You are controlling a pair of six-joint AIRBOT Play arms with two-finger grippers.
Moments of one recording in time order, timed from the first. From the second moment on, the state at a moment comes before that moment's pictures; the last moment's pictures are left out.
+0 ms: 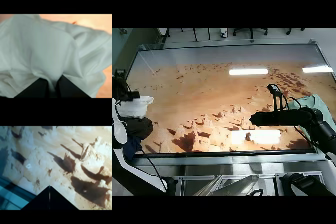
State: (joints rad) left arm 0.35 -1.89 1.89 -1.29 1.13 1.72; right arm 0.30 -0.95 0.82 2.14 -0.97 -1.62
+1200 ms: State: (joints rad) left arm -0.71 -1.50 1.46 -1.92 1.03 1.45; right arm 0.16 -0.94 0.89 2.13 -1.14 -1.62
